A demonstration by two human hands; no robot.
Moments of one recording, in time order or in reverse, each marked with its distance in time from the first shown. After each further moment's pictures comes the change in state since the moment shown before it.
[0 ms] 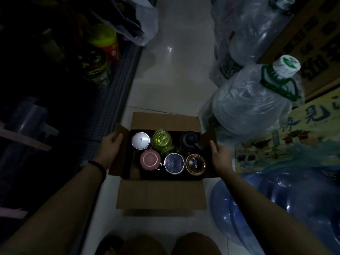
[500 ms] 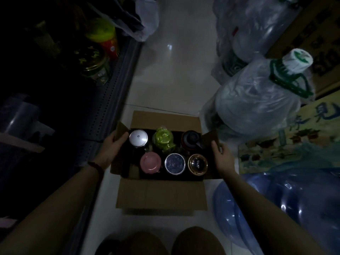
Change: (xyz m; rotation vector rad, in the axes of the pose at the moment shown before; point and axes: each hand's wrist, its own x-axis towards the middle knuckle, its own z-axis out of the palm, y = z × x) left_hand 0.010 -0.009 0.005 -0.122 -0.134 -0.110; right_hand 0.008 0.024 0.014 0.127 0.010 0.100
